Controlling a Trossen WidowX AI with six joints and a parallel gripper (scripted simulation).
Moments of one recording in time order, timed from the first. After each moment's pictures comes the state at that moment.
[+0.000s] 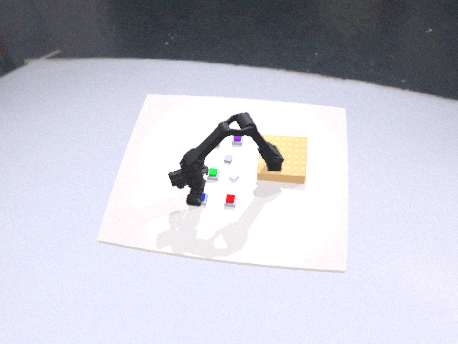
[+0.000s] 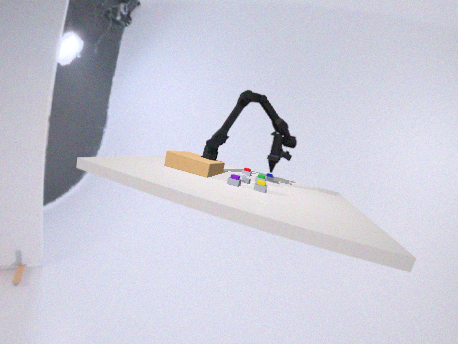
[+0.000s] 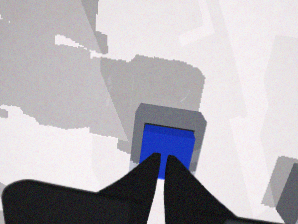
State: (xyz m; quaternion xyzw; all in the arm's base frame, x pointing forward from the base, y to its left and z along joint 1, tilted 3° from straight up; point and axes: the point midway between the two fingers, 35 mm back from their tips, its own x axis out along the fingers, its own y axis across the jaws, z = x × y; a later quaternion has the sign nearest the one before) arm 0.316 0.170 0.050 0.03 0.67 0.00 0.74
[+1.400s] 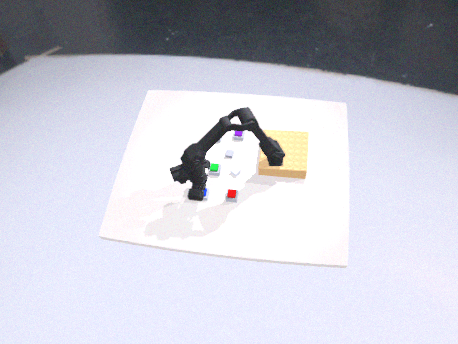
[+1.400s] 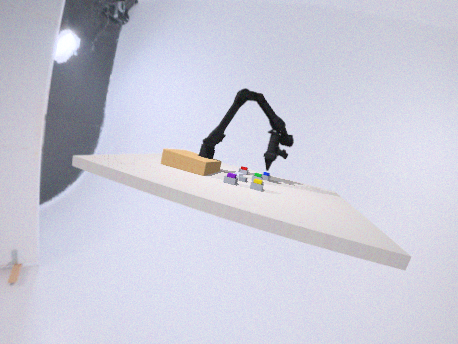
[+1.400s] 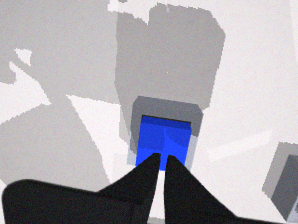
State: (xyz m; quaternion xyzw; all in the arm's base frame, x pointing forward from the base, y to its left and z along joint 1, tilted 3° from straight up) arm 0.312 0.168 0.053 0.03 0.68 -0.01 0.73
